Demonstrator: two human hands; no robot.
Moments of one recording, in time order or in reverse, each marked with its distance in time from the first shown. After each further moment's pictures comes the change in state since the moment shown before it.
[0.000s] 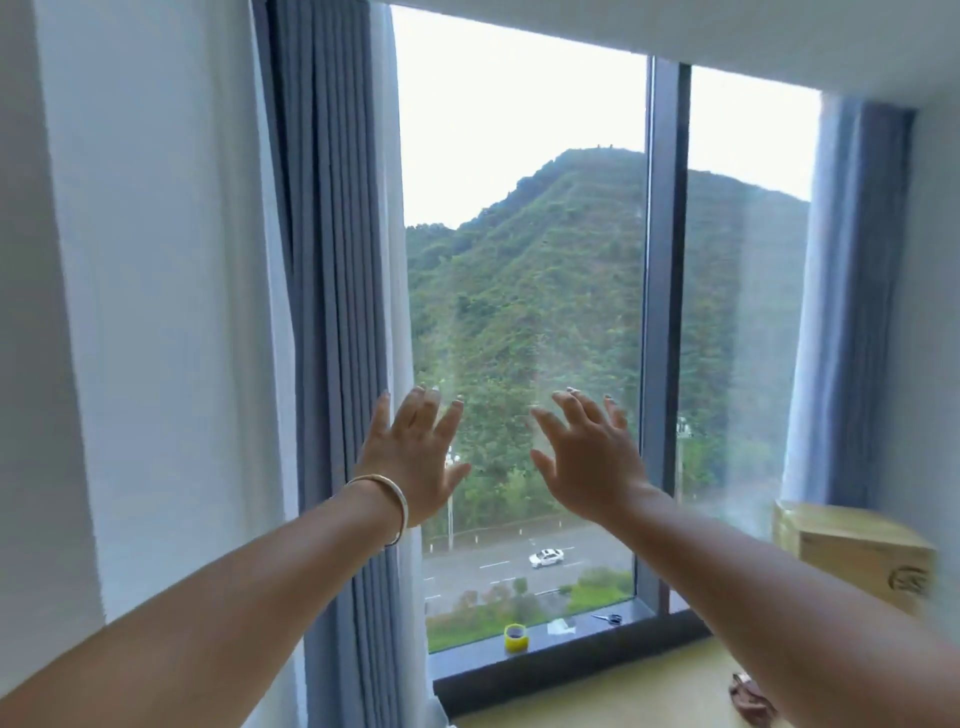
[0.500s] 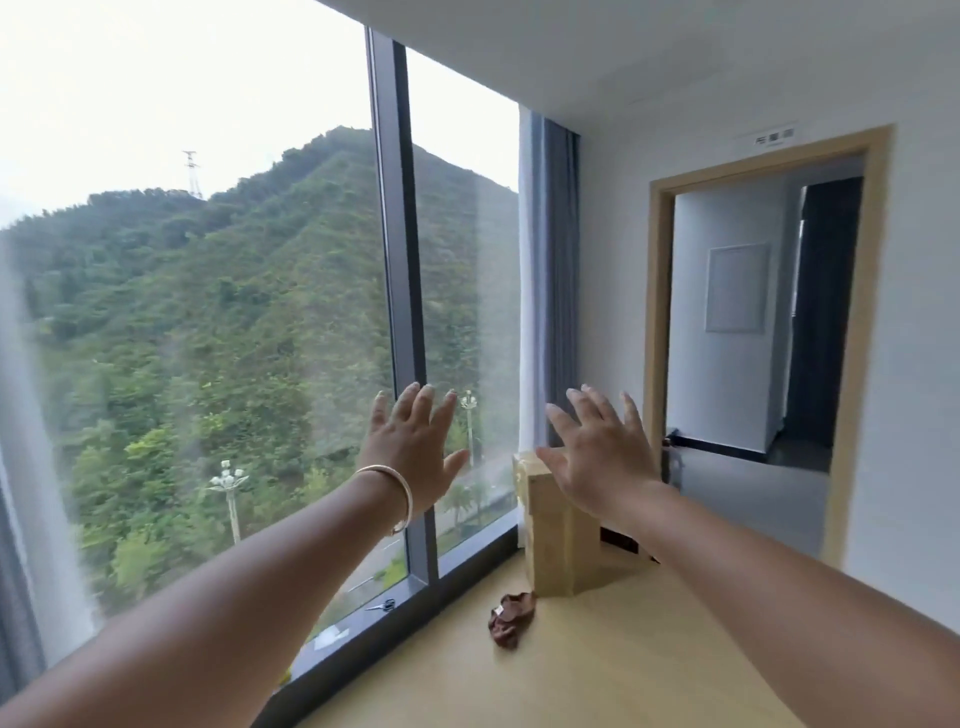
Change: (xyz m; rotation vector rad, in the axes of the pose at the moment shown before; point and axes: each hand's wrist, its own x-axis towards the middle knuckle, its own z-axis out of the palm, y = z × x) left_hand 0.127 0.365 -0.030 -0.422 0.131 0.363; right_hand -0.177 0.326 -0.065 -0.385 -0.174 0.431
